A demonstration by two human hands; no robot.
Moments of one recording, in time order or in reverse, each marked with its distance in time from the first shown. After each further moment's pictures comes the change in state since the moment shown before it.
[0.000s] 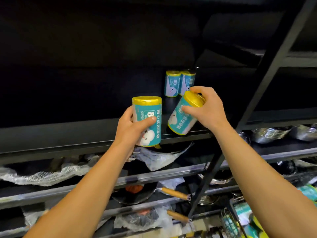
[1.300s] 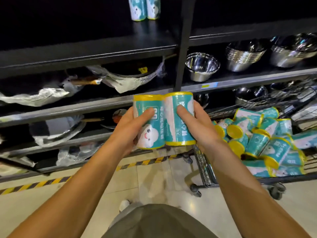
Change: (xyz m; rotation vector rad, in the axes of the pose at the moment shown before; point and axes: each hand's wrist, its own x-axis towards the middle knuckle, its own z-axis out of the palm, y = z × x) left_hand -0.281 -0.055 0.137 -0.053 -0.147 -0.459; right_hand -0.317 0.054 -0.139 0.656 -0.307 0.677
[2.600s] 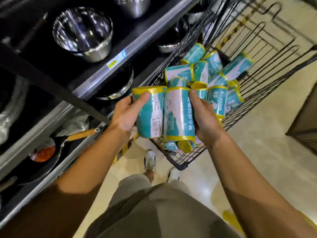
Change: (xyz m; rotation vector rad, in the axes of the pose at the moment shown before) left_hand 0.222 -0.083 0.219 0.364 -0.377 -0.297; right_hand 0.060 0.092 -0.209 0.489 0.708 0.375
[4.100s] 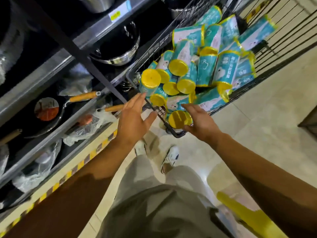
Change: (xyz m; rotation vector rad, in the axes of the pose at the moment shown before) left_hand -0.063 -0.150 0.005 0.894 0.150 0.407; right_hand -0.003 0.142 -0.105 -1.395 -0.331 -0.408
